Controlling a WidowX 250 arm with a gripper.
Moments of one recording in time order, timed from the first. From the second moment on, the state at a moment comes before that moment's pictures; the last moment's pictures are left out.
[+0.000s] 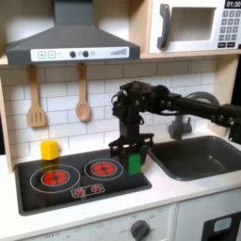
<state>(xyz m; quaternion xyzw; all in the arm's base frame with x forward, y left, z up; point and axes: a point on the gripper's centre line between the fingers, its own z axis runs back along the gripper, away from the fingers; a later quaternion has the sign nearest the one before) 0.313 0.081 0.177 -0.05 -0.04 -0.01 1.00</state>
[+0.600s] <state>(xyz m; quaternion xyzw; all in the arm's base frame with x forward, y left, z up) 0.302 0.113 0.178 -0.06 -0.05 0.01 1.00</state>
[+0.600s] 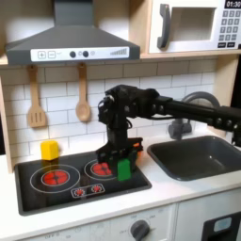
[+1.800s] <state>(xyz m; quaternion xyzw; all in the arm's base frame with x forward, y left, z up) 0.311 0.145 0.151 -0.08 -0.06 0.04 0.99</state>
